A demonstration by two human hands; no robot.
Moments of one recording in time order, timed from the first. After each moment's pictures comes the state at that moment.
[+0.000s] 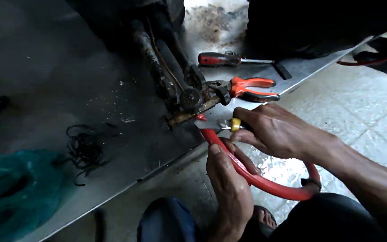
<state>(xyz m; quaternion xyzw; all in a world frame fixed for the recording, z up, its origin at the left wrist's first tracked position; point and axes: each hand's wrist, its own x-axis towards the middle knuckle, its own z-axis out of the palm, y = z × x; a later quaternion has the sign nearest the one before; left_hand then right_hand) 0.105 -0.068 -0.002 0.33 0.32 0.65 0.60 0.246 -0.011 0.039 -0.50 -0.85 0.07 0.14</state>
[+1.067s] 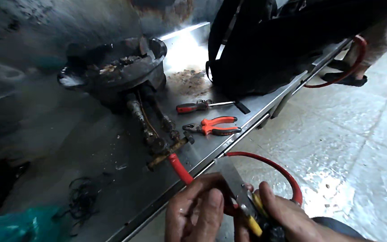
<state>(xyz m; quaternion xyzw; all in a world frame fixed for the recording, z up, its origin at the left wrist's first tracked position) 0.058 -0.070 0.063 0.57 0.18 0.51 0.63 0.230 -0.118 0.044 -0.15 -0.39 0.79 0.46</state>
